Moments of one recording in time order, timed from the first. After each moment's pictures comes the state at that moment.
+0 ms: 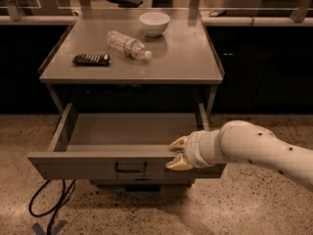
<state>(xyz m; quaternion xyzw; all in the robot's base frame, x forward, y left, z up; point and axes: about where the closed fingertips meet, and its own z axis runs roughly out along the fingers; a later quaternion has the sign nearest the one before) 0.509 -0.068 0.663 -0.61 0.70 0.07 0.35</state>
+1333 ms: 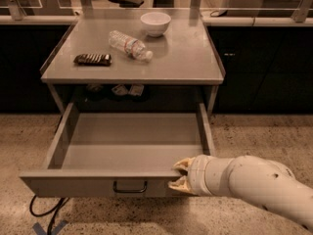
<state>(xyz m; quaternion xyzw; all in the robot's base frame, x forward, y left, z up) 0.445 -0.071 0.665 -0.61 0.70 0.04 0.37</state>
